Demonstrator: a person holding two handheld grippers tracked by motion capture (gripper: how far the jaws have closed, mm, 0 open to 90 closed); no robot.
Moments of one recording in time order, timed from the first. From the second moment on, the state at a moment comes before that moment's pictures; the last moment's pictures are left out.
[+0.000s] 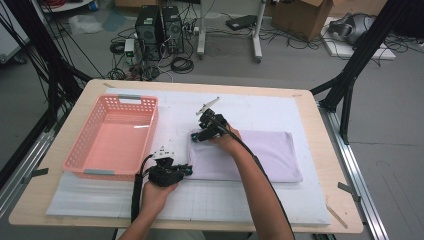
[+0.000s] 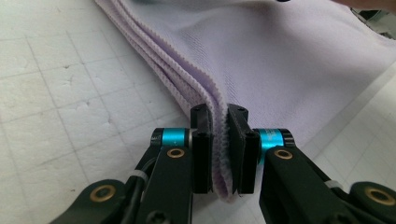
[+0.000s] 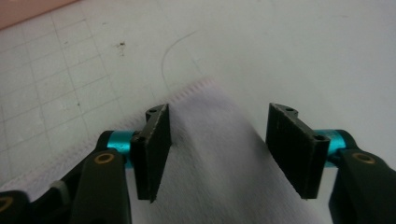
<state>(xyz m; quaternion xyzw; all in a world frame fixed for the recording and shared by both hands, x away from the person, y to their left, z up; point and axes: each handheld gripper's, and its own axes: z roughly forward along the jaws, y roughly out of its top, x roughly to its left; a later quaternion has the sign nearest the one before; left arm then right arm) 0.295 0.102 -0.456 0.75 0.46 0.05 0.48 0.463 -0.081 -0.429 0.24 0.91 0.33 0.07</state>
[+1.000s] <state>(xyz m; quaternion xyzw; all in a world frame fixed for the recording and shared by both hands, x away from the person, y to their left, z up) 0.292 0.106 -0.398 0.72 0.39 0.01 0.57 0.437 -0.100 -0.367 0.18 0.87 0.45 0.08</state>
